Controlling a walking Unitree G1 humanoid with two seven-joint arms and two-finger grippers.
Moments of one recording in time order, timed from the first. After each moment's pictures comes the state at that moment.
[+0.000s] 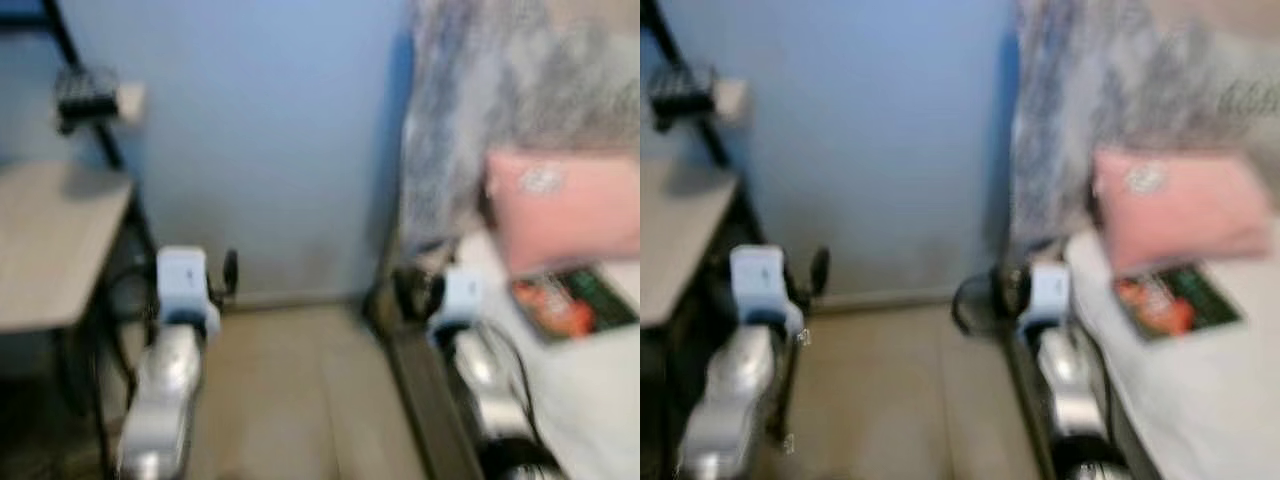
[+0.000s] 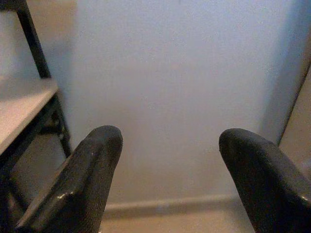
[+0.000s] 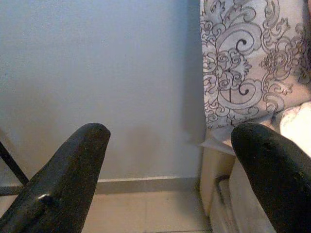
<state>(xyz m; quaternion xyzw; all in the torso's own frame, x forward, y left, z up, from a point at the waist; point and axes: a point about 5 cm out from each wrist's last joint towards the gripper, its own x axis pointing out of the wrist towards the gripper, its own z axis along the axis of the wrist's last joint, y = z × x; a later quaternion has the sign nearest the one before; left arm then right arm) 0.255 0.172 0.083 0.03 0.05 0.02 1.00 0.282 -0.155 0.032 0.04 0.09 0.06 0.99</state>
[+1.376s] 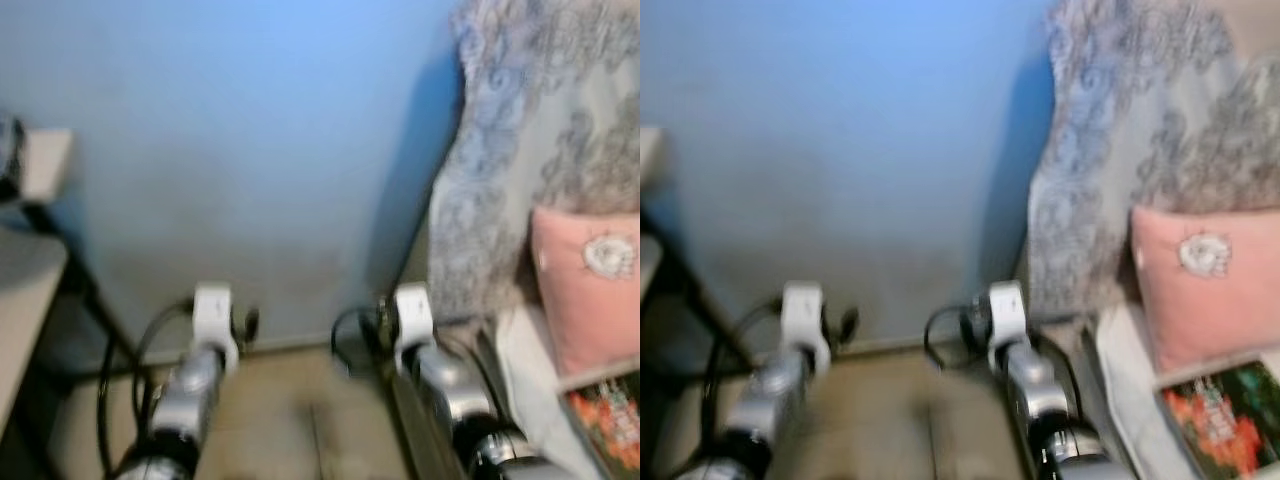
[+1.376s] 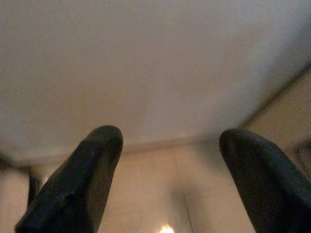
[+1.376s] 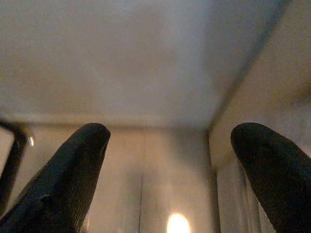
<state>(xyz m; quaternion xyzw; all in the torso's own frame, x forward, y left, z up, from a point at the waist) 0.262 0.164 -0.024 -0.02 0.29 -0.03 0.95 0.271 -0.127 -0.027 0.01 0.32 0.10 0.94</state>
